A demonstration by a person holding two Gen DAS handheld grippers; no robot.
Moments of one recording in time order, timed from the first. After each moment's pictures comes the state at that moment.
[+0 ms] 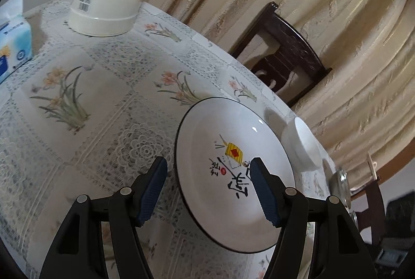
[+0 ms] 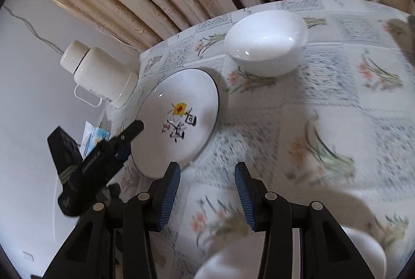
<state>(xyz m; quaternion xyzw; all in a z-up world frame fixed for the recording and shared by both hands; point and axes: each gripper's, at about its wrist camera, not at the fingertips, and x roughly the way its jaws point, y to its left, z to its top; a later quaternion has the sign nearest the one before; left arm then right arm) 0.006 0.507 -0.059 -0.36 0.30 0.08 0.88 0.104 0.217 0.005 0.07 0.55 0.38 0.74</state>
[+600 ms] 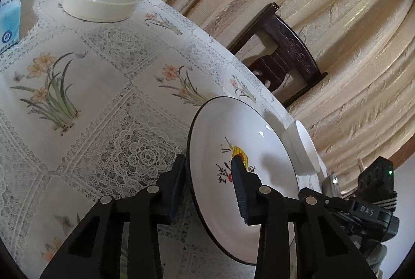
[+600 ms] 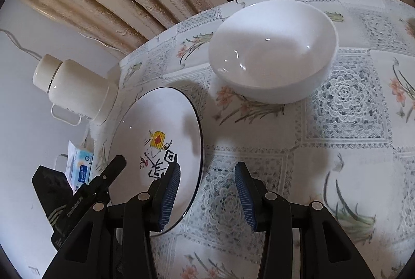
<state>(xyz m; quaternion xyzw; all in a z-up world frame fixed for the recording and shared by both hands) 0.007 0.522 -0.080 -0.39 0.29 0.06 0.87 0.154 0.253 -0.026 0.07 0.57 0.36 0.73</state>
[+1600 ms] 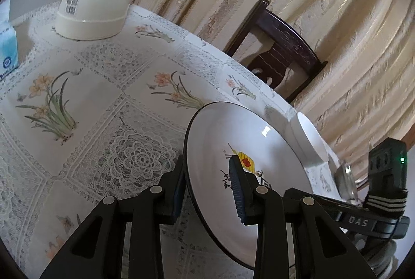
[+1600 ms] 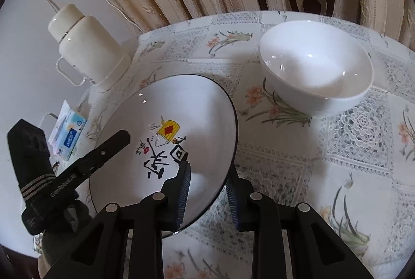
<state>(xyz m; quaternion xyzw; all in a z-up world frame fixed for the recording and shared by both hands) 0.009 0.502 -0.070 -0.33 0.30 0.08 0.89 0.124 0.275 -0.018 -0.04 0.52 0.41 0.75</state>
